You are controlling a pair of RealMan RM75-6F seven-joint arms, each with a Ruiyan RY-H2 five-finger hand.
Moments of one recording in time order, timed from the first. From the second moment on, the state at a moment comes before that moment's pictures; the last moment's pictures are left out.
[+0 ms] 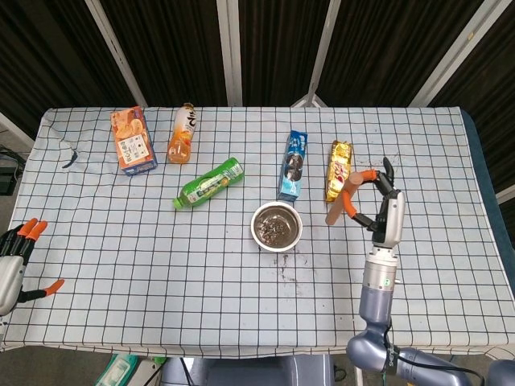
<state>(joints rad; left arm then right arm) -0.09 -1.09 -0.04 -1.66 1.43 1.42 0.01 0.47 -1.78 0.50 -1.53 -1.32 1.55 0.52</state>
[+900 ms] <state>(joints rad) -0.10 -1.07 -0.05 -1.70 1.40 1.39 -0.01 0.63 -2.07 0.52 -1.27 -1.30 1.52 0.54</state>
